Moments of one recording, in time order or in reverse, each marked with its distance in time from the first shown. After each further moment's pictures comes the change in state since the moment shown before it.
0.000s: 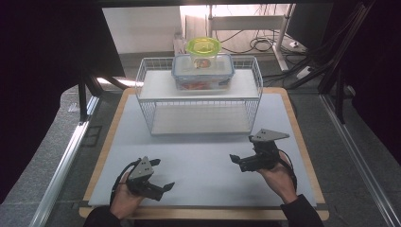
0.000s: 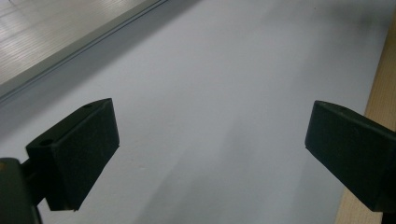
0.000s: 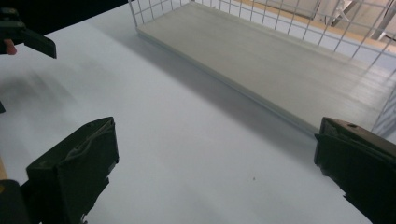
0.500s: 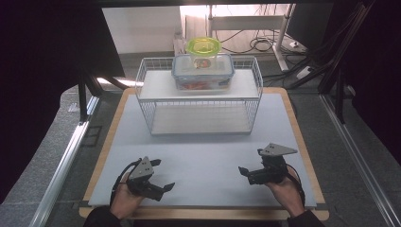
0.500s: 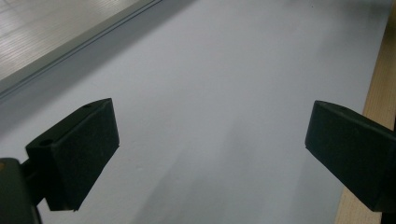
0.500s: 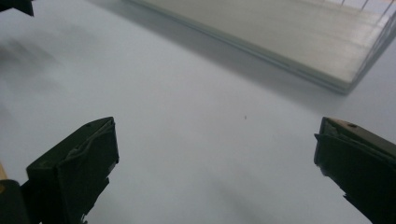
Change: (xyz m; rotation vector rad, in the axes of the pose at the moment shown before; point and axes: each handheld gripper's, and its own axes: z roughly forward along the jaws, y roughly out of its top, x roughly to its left) left arm 0.001 -0.001 0.002 0.002 -0.013 0.003; right arm -0.003 -0.049 -0.011 0.047 -0.043 0.040
